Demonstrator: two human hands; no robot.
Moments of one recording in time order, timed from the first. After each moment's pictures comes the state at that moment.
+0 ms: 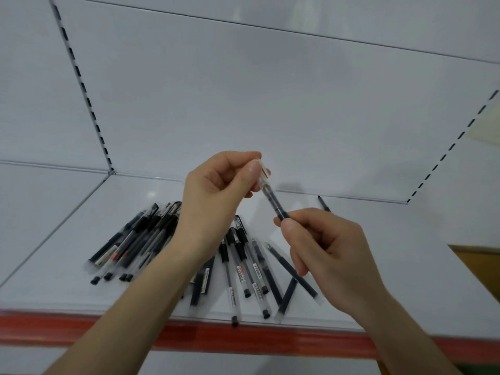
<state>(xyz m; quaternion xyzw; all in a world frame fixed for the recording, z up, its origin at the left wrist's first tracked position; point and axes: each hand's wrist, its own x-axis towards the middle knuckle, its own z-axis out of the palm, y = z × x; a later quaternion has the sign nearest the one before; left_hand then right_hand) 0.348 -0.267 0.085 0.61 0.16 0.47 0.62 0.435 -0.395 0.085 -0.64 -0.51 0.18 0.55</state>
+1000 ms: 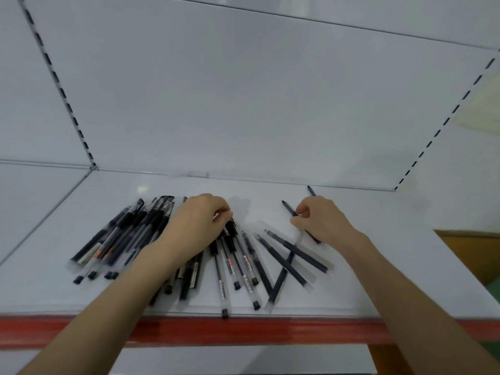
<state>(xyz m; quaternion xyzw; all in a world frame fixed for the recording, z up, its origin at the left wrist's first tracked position) 0.352 -0.227 0.028 0.91 0.29 0.19 0.21 0.541 -0.350 0.029 -0.89 -0.42 0.10 0.16</state>
